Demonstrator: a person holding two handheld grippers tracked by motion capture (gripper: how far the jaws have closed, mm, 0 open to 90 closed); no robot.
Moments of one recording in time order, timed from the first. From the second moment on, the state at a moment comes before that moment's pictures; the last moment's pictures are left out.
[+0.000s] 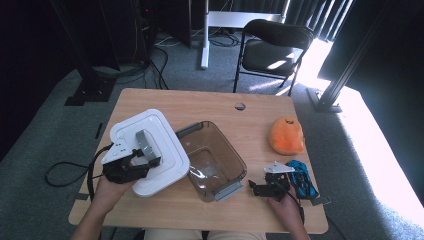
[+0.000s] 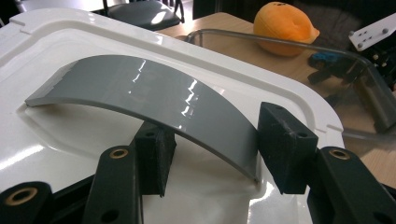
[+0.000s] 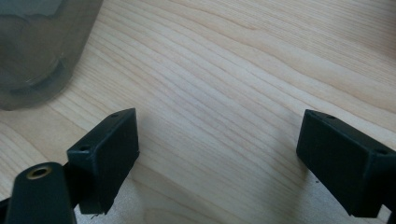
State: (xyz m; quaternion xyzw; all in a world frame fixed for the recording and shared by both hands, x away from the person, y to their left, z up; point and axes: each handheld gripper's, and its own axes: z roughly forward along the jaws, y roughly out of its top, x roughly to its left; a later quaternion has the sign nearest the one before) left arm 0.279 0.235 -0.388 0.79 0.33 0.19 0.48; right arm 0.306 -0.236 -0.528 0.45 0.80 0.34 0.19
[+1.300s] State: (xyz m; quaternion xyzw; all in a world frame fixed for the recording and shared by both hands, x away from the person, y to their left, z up) left arm 0.305 0.271 -0.491 0.80 0.34 0.14 0.47; right arm 0.306 -0.236 -0.528 0.45 0.80 0.34 0.19
